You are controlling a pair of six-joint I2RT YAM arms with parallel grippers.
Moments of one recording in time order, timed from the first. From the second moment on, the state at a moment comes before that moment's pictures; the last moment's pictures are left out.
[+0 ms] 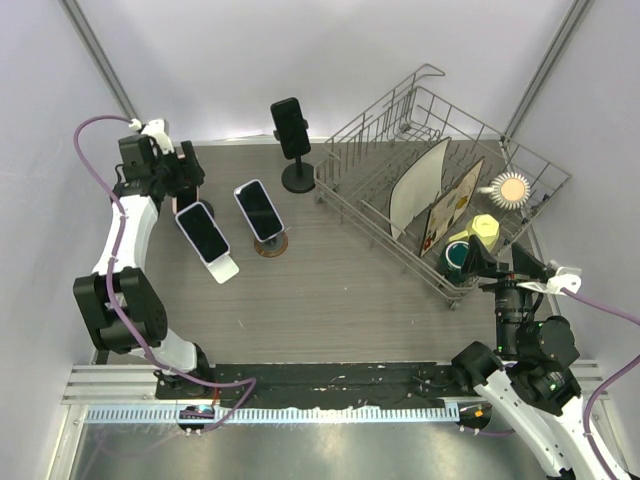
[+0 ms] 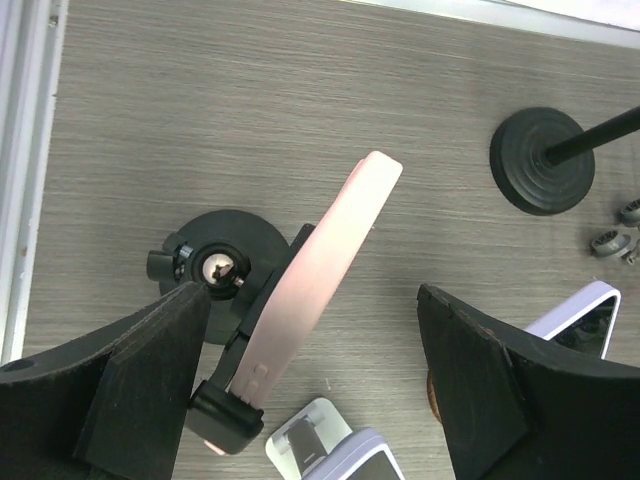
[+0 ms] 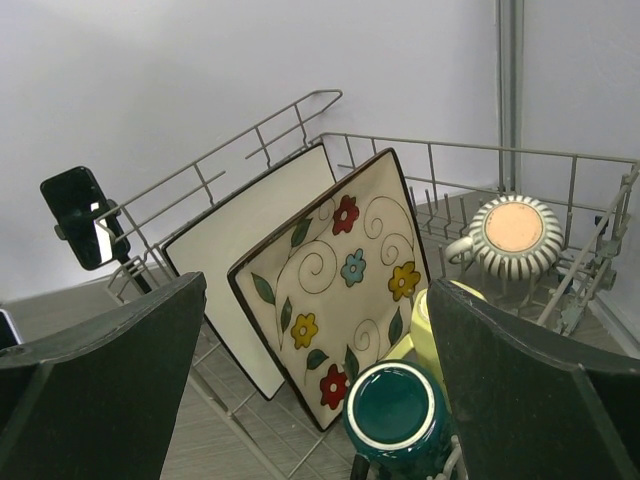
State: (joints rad) left arm 0.18 1.54 1.32 -0.32 0.20 -0.09; right arm 0.61 0.01 0.51 -0.16 0.68 0.07
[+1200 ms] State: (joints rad) left arm 0.24 1.21 1.03 -0.32 -0.16 -0.07; right arm 0.64 0.01 0.49 -0.14 0.65 0.05
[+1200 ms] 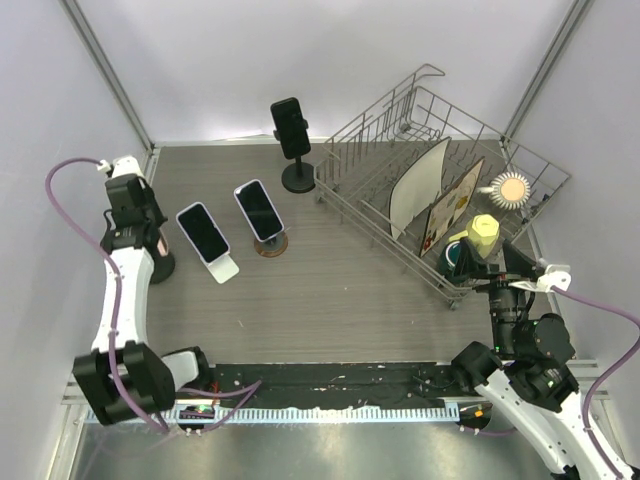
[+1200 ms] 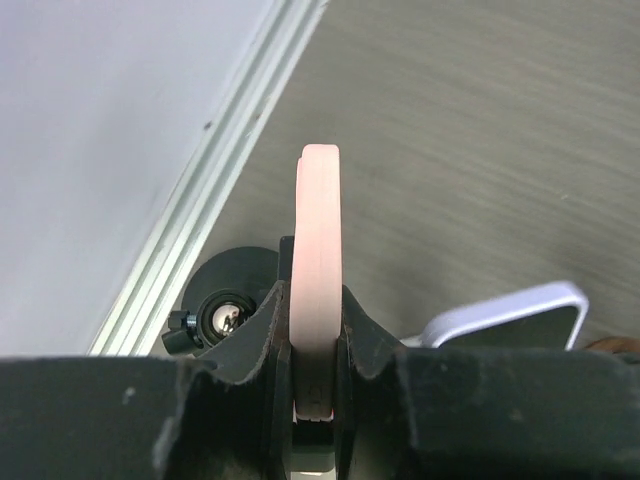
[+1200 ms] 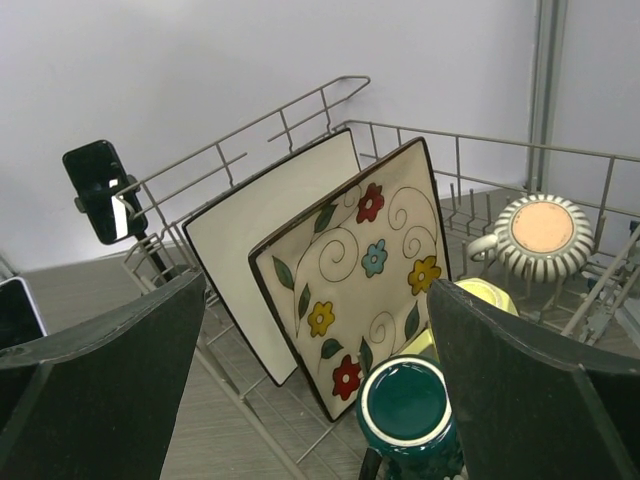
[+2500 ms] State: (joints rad) left arm -0.06 0.56 0.82 -0.76 0.34 -0.47; right arm 0.69 0.01 0.50 -0.14 0.65 0.02
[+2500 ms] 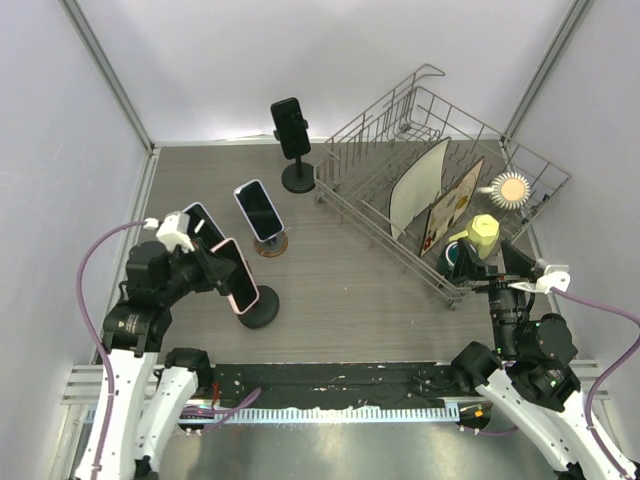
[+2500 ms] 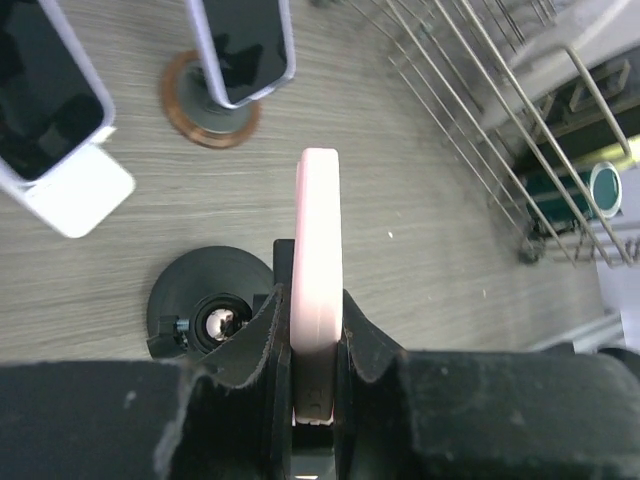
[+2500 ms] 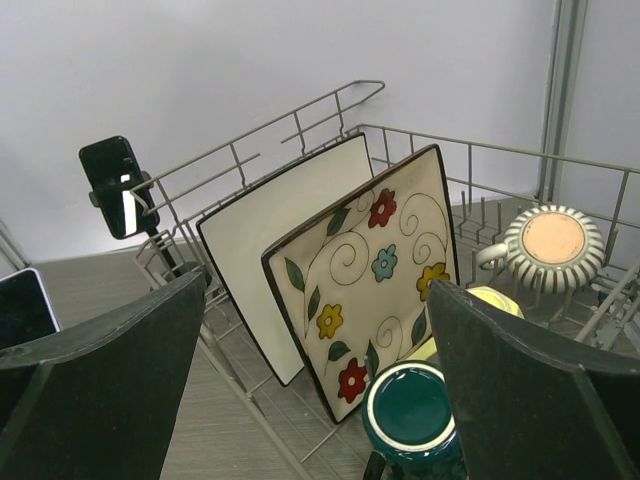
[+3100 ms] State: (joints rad) left arm -0.96 1.06 0.93 -0.35 -0.34 -0.51; right arm 0.69 0.01 0.49 -0.14 0.61 -0.01
